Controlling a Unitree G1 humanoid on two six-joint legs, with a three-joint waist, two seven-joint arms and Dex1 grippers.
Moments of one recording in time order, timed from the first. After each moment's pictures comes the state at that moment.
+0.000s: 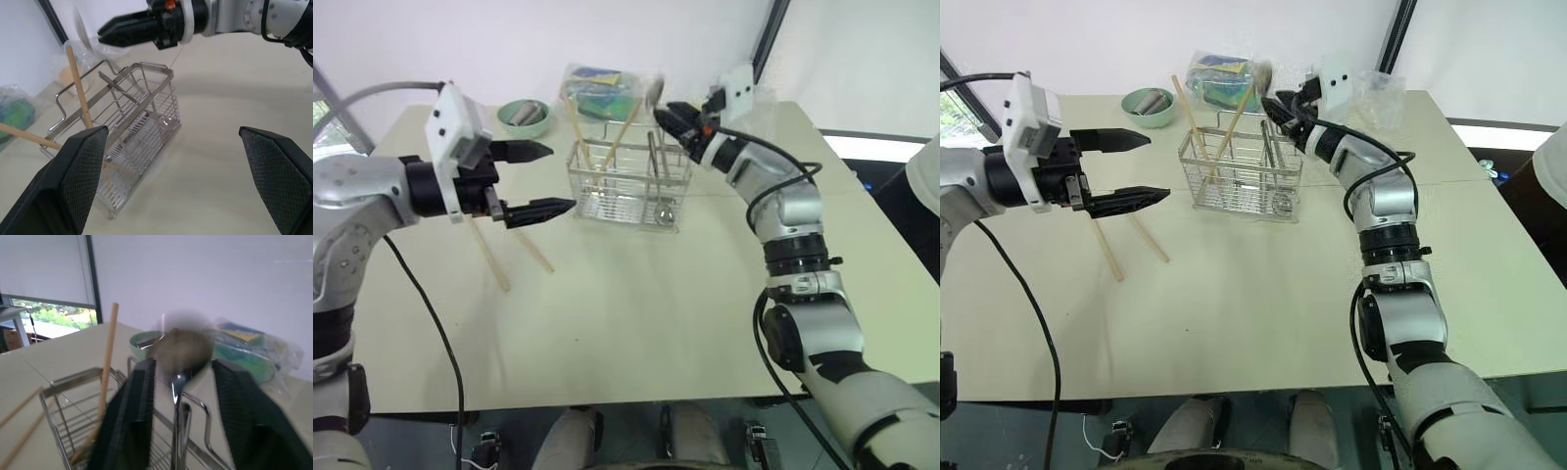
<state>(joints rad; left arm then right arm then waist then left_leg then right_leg) -0.63 0.94 0.15 -0.34 -0.71 0.76 -0.94 -0.98 -0.28 -0.07 0.49 0.29 0.31 0.59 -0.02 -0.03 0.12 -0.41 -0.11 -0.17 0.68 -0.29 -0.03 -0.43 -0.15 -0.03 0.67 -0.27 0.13</state>
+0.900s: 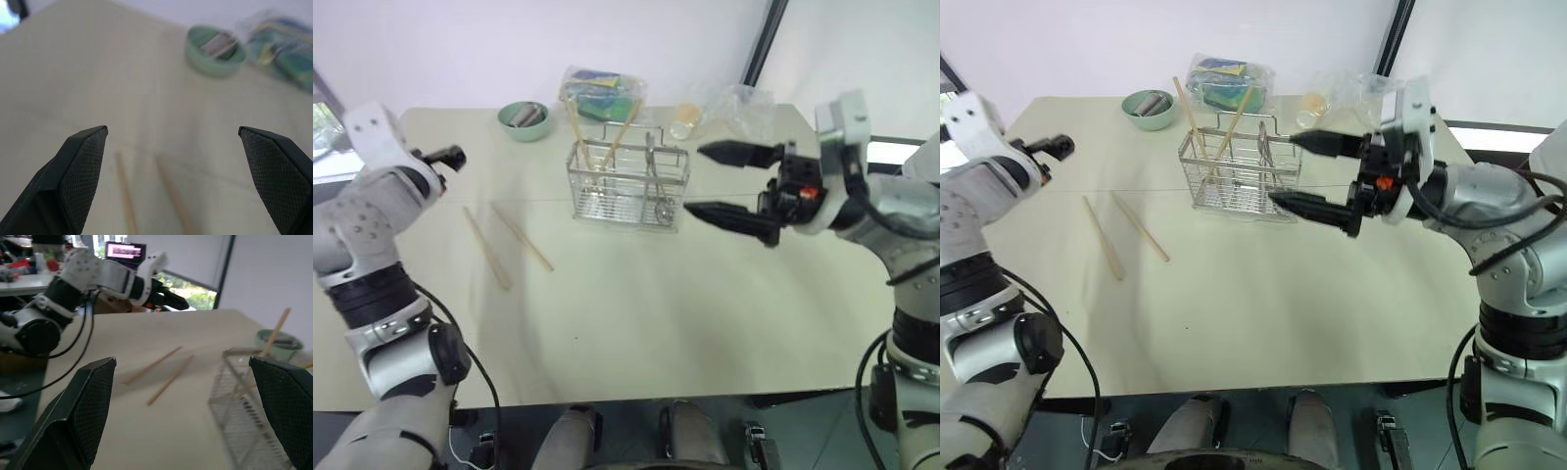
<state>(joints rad) -0.82 0.46 0.55 0.01 -0.49 1.28 0.28 -0.55 -0.74 -0.21 -0.45 0.84 0.80 0.95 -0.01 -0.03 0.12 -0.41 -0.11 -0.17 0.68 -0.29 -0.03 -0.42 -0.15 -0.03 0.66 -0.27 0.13</state>
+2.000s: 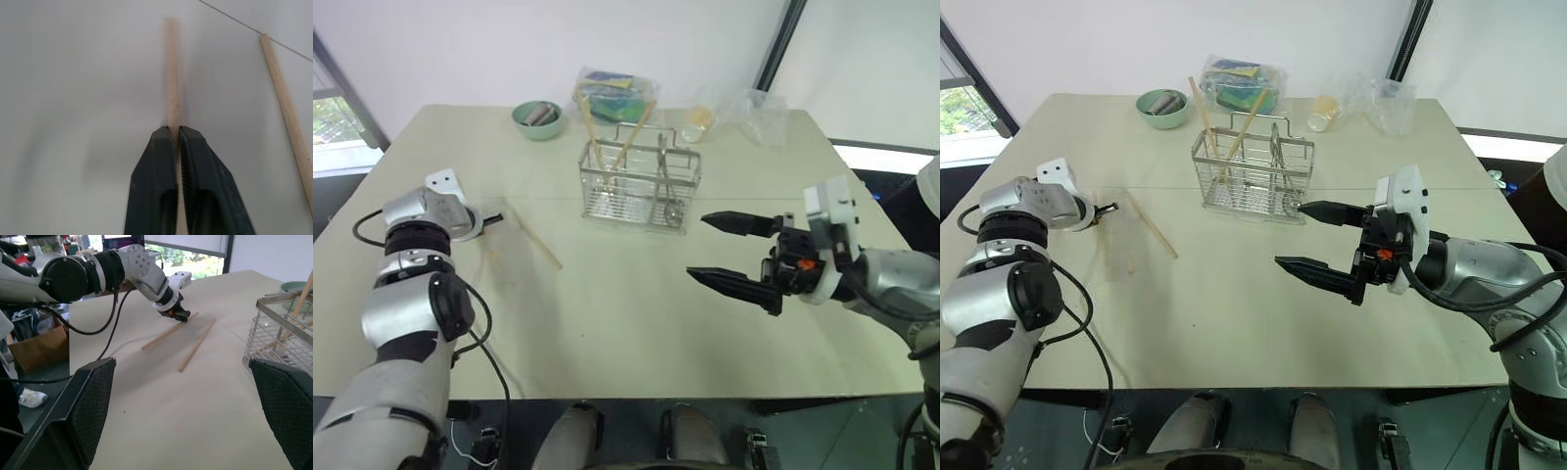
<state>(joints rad) -1.12 0.52 0.42 1.08 -0.24 0.90 0.16 -0.23 -0.82 -0.29 -0.65 1.03 0.81 0.77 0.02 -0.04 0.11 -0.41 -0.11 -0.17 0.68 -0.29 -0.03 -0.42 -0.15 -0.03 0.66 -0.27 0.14</state>
